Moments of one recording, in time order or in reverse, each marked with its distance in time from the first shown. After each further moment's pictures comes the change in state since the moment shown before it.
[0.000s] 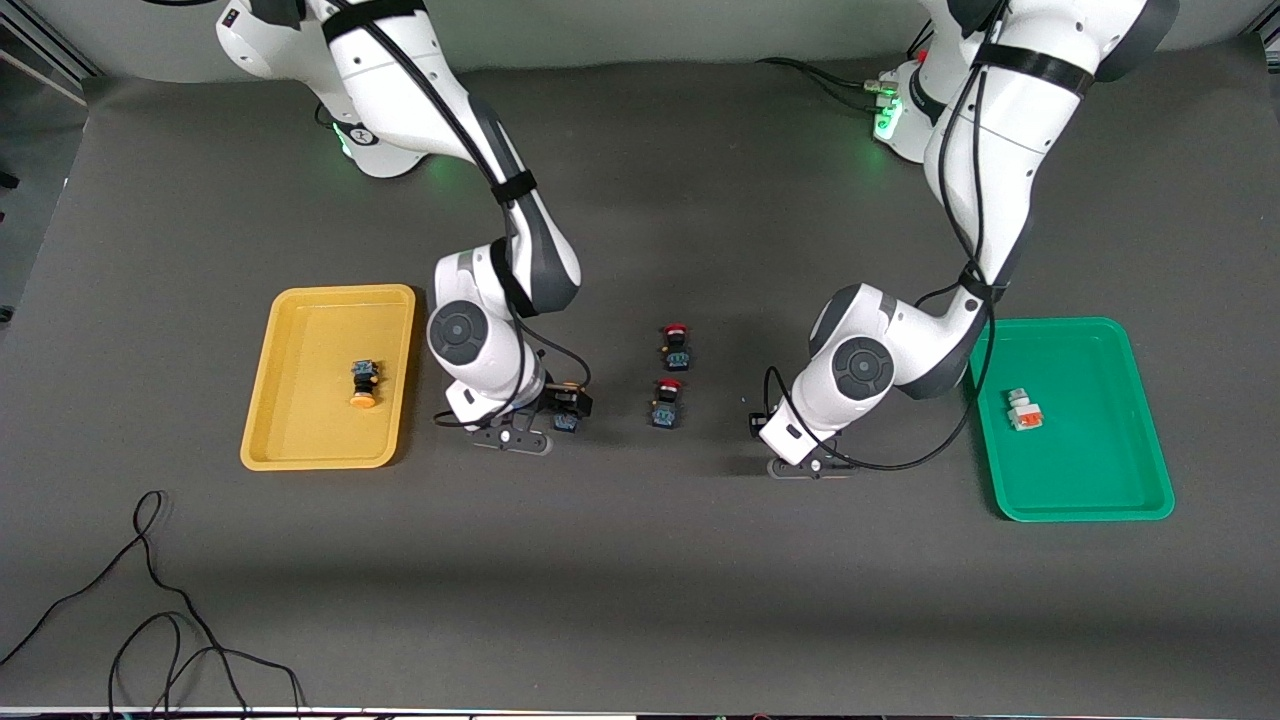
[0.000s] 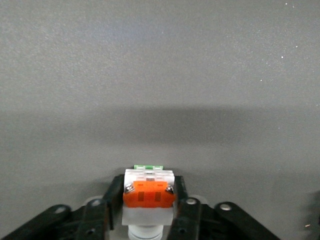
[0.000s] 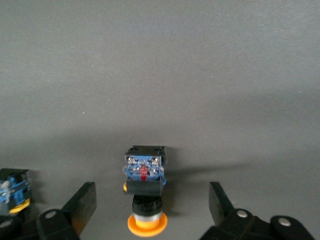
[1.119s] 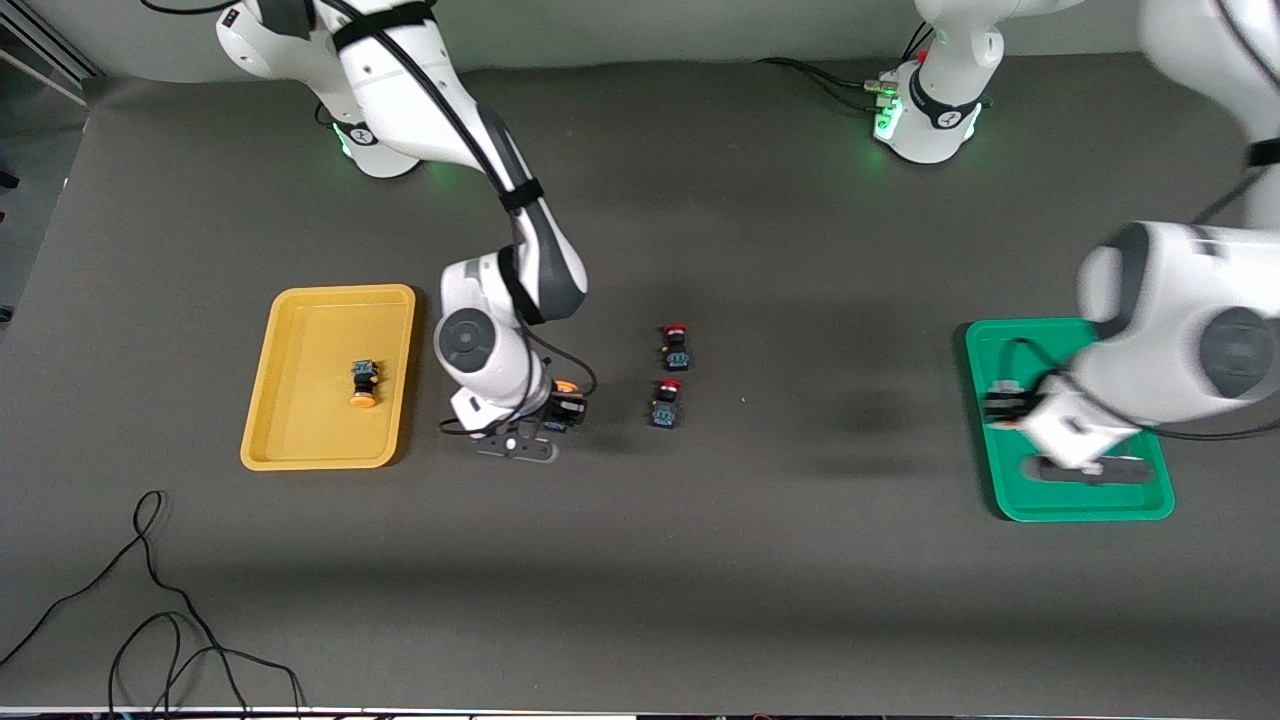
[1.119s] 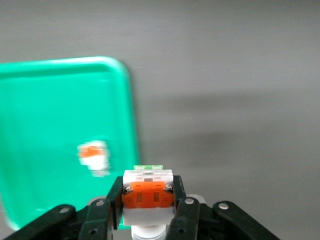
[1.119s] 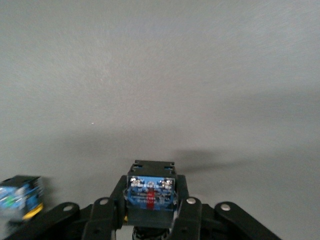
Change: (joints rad) left arm 0.442 -0.343 0.020 0.056 0.003 -0.545 0.538; right arm -0.001 -0.035 -0.055 0.051 0.000 -0.113 0.005
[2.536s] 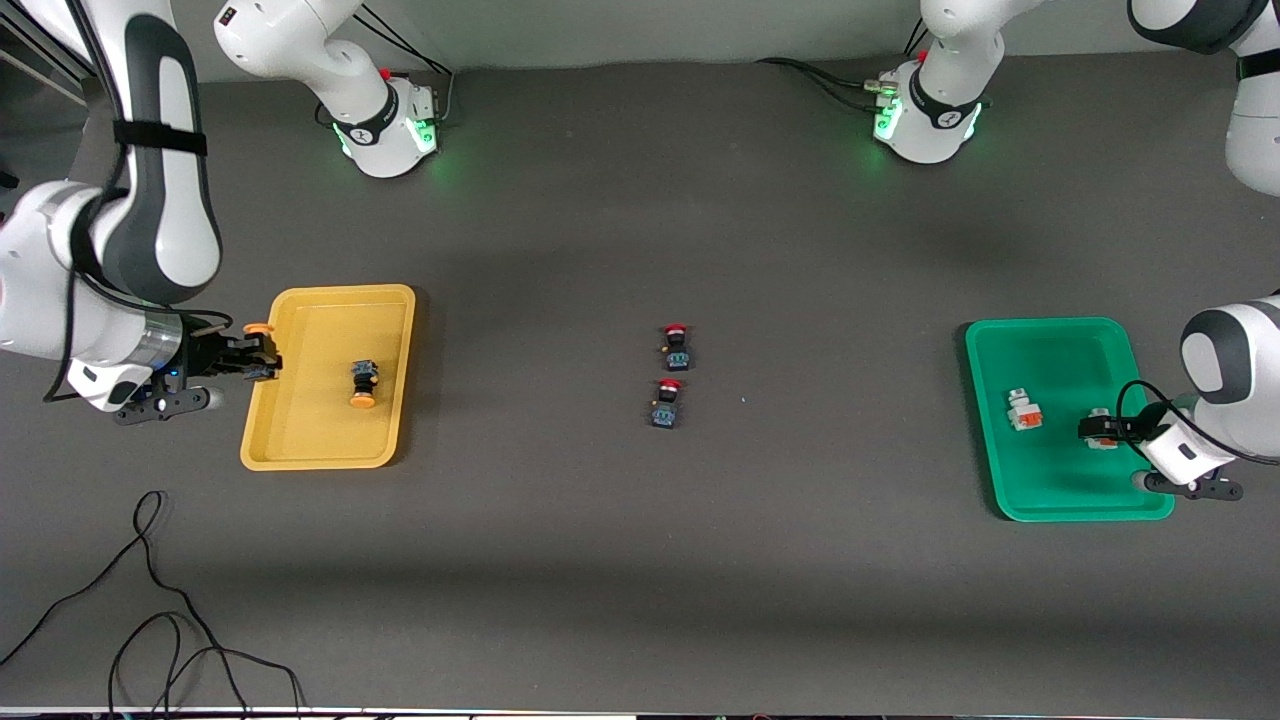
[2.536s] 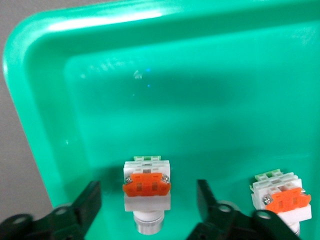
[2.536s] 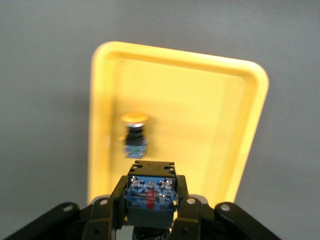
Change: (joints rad) left arm 0.252 0.304 0.042 -0.004 0.108 0.278 0.262; right arm -0.076 -0.403 -0.527 -0.390 -0.239 -0.189 -0.895
